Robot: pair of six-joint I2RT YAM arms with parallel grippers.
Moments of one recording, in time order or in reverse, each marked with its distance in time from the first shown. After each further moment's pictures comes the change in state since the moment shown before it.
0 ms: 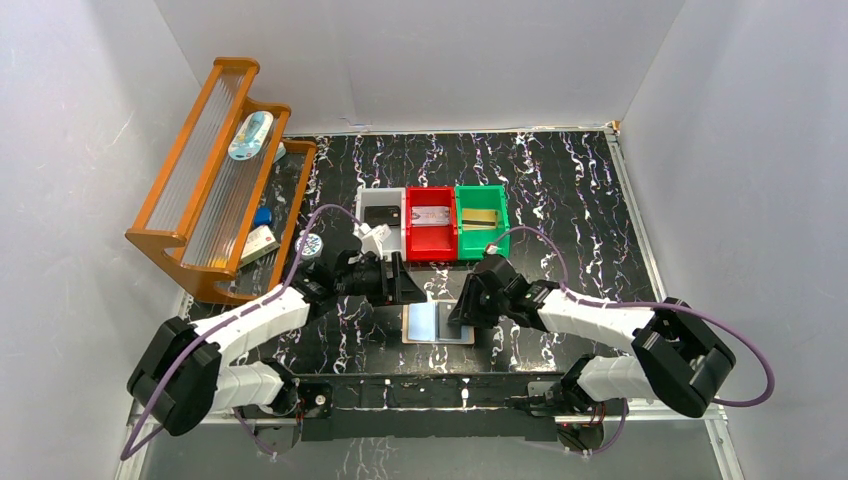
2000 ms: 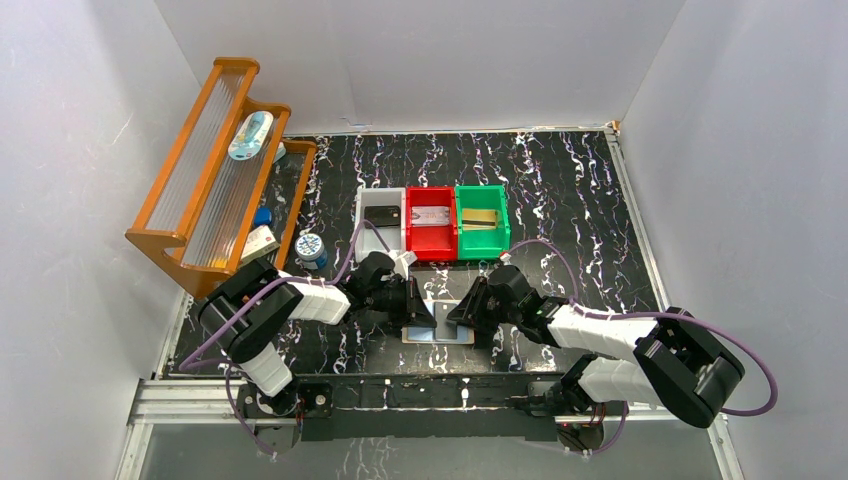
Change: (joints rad) left arm -0.126 0.455 -0.054 0.402 0.002 -0.139; right arm -0.026 -0.055 -0.190 0.286 -0.039 0.147
